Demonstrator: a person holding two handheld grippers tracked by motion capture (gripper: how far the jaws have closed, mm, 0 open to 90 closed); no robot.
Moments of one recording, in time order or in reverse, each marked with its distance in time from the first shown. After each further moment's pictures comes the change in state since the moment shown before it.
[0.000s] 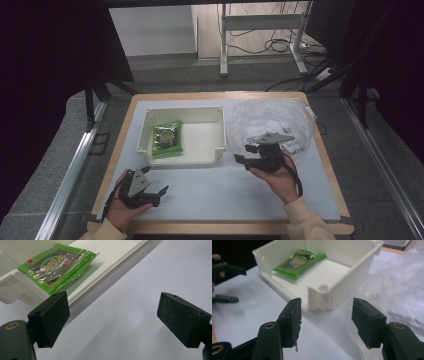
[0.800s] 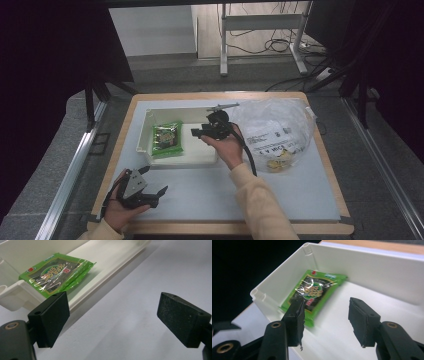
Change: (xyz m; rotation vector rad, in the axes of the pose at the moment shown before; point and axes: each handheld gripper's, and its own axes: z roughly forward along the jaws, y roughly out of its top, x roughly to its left) left arm 0.003 0.003 -0.010 -0.036 -0.025 0.018; right arm 0.029 0.093 0.126 0.071 0.063 0.161
